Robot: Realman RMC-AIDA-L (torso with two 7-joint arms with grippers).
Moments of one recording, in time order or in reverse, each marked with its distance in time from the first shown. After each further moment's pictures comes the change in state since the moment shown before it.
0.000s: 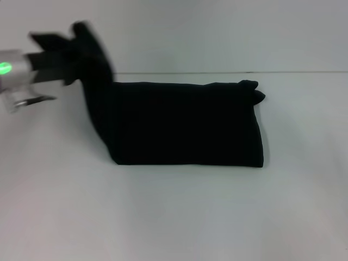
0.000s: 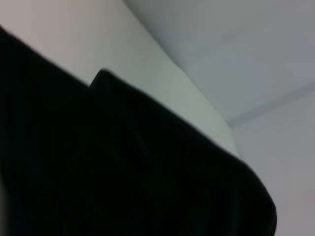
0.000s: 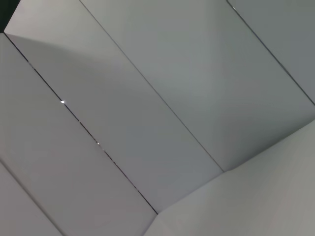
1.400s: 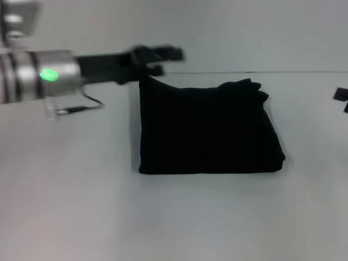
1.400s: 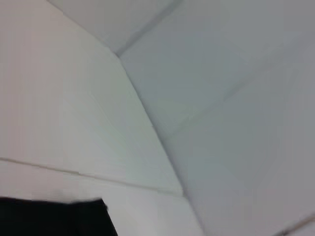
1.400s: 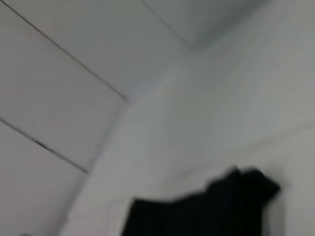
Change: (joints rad) left arm 0.042 -0.071 0.434 0.104 -0.352 0.054 0.077; right arm 0.194 -0.078 -0.026 -0.101 -0.453 0.083 0.486
